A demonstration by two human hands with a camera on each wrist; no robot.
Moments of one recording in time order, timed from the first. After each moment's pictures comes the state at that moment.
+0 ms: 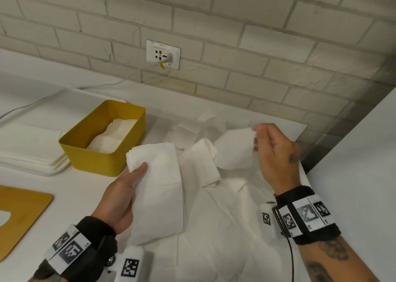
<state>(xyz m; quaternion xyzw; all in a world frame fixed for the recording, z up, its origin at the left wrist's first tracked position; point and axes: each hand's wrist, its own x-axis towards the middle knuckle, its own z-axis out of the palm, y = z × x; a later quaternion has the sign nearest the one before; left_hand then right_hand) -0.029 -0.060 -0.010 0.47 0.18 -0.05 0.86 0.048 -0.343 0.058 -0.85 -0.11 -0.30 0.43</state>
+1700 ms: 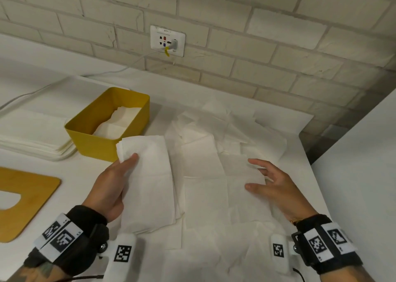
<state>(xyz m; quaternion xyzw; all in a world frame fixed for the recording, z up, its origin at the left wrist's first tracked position) -0.038 -0.040 -0.017 0.52 0.24 -0.01 0.82 0.008 -0.391 -0.005 -0.82 0.00 0.11 0.57</state>
